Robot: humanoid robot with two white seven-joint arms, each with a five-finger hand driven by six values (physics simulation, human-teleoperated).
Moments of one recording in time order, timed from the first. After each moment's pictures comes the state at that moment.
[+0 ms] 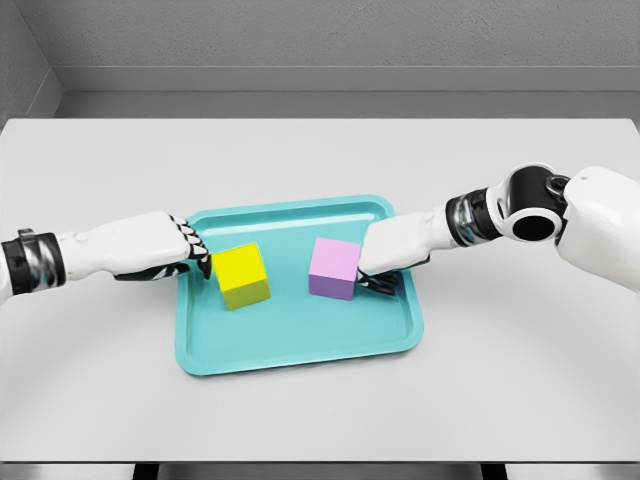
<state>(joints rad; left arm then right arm) -0.33 0.76 -0.36 -1.66 -0.47 -0.61 -0.61 -1.04 -0.63 1.27 -1.39 0.35 -0.61 0.61</state>
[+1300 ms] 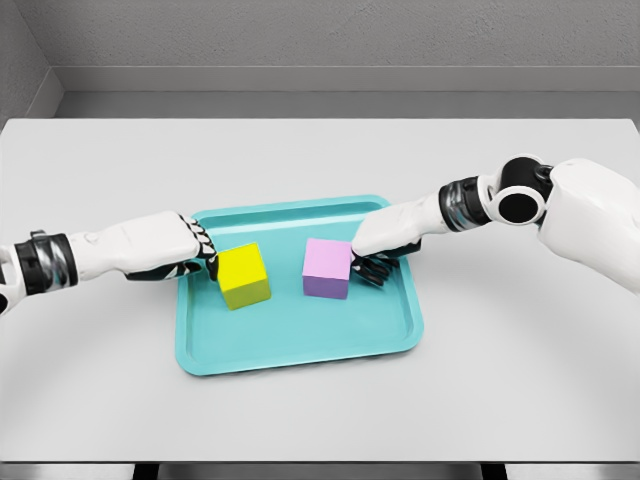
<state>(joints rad) -0.32 0.72 -0.36 -1.64 -0.46 -0.60 -0.61 -1.06 -0.54 1.28 -1.20 0.19 -0.60 0.66</state>
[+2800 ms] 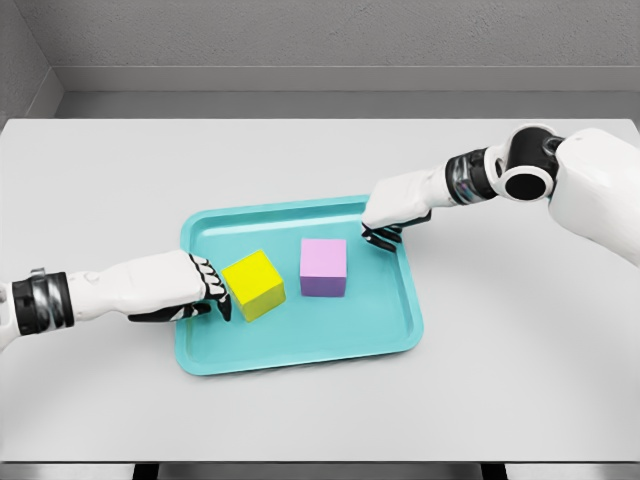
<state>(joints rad) -0.19 0.76 -0.34 -1.76 -0.36 -0.61 -0.61 -1.13 -0.55 1.27 -1.19 0.36 -0.61 0.61</state>
